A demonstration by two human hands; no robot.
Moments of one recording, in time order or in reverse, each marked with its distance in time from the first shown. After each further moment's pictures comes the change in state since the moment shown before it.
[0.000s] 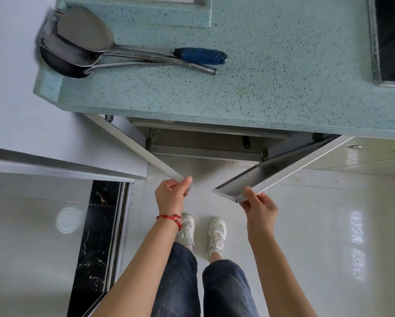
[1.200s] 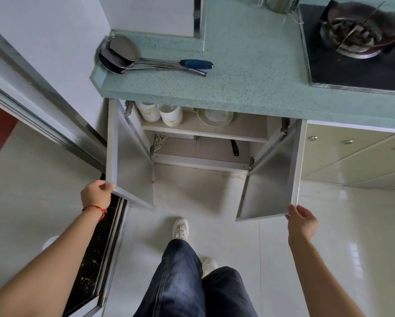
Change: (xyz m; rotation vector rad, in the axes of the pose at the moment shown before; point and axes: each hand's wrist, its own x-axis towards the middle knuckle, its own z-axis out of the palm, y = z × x) left_hand -0.051 -0.050 -0.207 0.702 0.294 0.295; right_hand -0.011 0.042 -0.208 -0.177 0.309 -0.212
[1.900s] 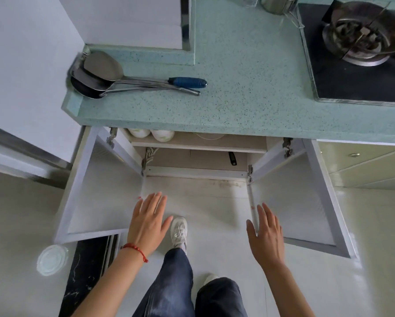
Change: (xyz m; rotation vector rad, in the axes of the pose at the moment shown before) left_hand -0.008 0.090 0.074 0.558 -0.352 0.782; right_hand -0.048 -0.033 0.083 -0.876 -0.359 -0.683
